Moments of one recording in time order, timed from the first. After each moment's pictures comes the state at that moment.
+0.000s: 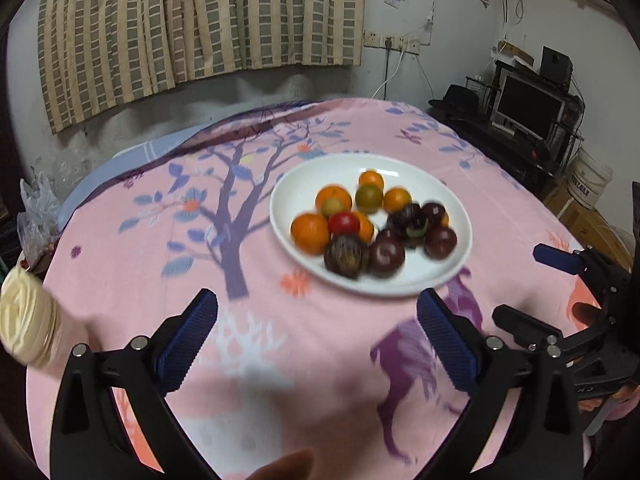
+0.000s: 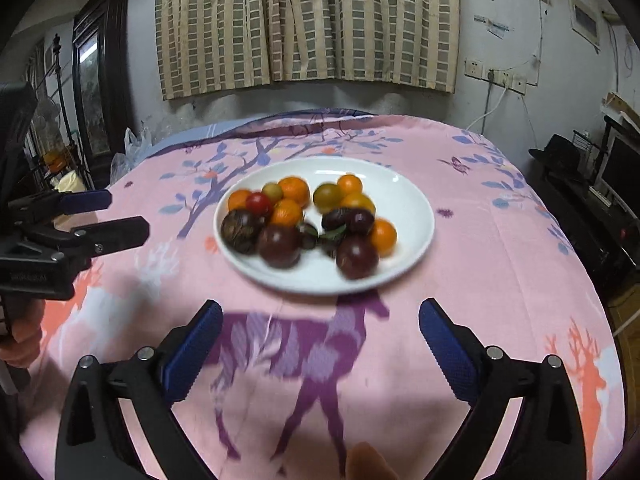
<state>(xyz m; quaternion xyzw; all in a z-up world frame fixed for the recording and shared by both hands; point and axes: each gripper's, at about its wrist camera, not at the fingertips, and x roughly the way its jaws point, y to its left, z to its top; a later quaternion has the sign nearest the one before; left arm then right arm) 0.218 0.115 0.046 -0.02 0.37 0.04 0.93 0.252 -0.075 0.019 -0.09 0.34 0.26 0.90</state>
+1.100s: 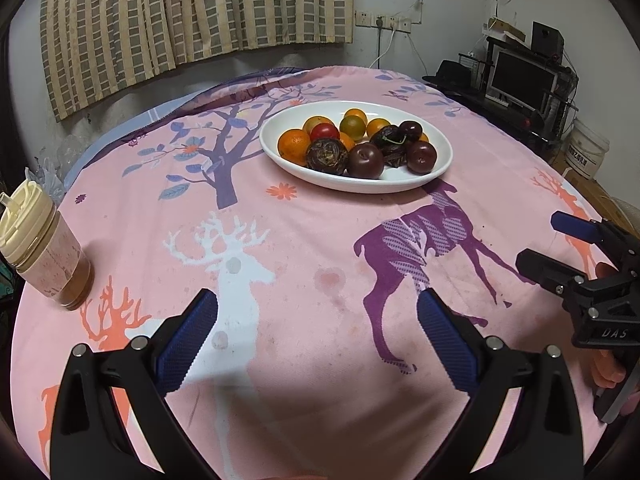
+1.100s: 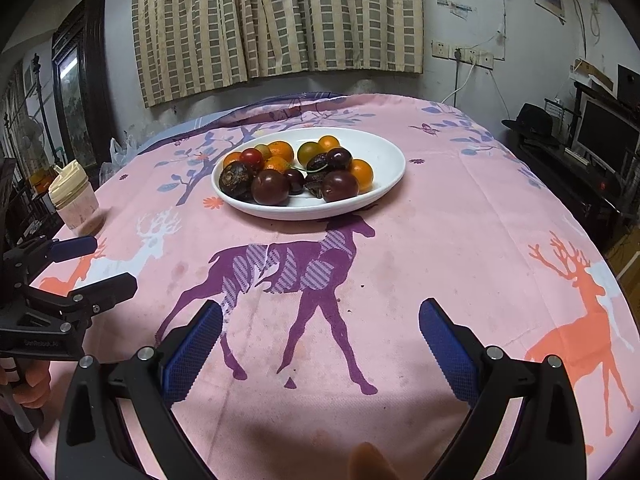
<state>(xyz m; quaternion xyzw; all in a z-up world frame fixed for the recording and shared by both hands) 0.153 0.089 -0.004 0.00 0.39 0.04 0.92 0.207 -0.104 -0.005 -0.05 0.36 0.23 0.90</state>
